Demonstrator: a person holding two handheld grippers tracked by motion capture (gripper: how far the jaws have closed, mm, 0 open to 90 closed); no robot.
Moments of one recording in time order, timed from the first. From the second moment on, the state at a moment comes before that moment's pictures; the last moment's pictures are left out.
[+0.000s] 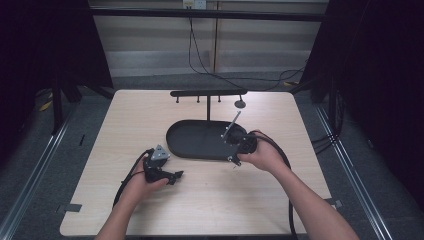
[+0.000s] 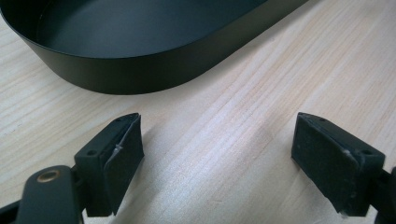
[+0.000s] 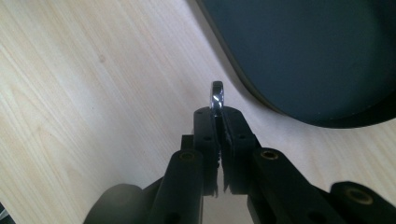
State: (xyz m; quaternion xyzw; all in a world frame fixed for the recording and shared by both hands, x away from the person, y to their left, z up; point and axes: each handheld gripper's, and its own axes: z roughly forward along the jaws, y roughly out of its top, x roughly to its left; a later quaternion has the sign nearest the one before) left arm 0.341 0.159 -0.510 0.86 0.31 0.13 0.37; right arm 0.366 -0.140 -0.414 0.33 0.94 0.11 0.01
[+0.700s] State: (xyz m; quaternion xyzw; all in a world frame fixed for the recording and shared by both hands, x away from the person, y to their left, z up) left arm 0.341 0.159 -0.510 0.86 0.31 0.12 0.37; right arm 0.392 -0.136 -0.410 0.34 0.93 0.13 0.04
